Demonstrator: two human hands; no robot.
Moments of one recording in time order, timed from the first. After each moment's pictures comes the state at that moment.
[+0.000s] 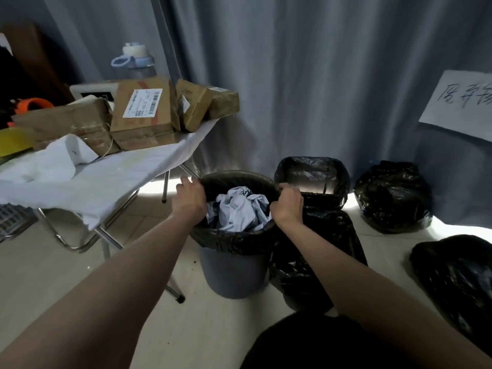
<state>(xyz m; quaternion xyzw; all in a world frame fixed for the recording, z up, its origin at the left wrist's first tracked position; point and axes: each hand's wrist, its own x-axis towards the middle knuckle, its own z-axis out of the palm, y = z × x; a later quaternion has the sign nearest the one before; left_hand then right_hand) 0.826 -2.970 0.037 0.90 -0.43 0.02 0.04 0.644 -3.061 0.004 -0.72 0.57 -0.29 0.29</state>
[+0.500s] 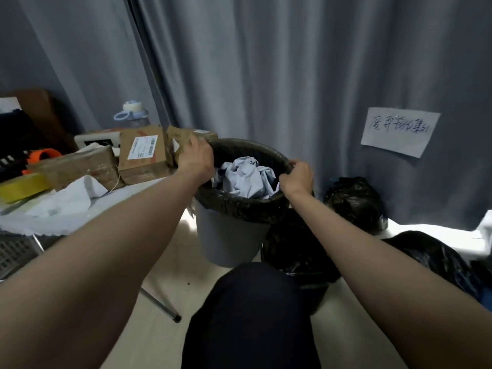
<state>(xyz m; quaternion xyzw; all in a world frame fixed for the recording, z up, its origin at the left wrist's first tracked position) 0.731 -2.967 0.209 0.84 -0.52 0.17 0.04 0.550 -3.036 0.136 -0.61 0.58 -0.45 0.29</state>
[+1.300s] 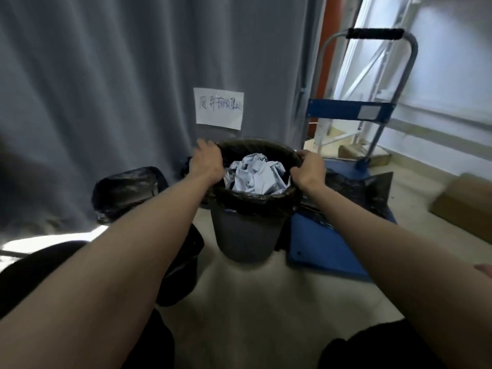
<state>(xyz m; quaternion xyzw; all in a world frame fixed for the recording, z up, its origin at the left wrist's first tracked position) 0.421 -3.048 0.125 0.65 -0.75 -0.03 0.14 0.214 -2.981 0.104 -0.47 0.79 -0.39 0.08</state>
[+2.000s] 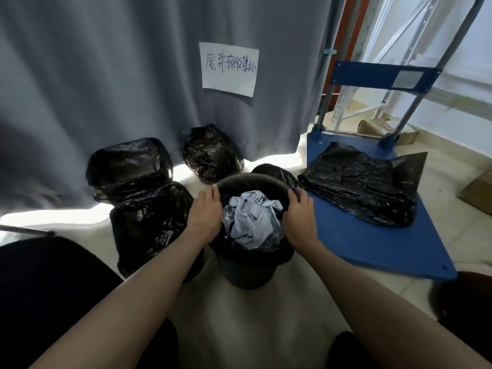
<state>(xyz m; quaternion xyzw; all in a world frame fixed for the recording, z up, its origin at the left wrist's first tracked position) 0.473 -3.039 -0.063 0.59 -0.81 0.02 0.01 0.262 -2.976 -0.073 -0.58 0.78 -0.25 0.04</state>
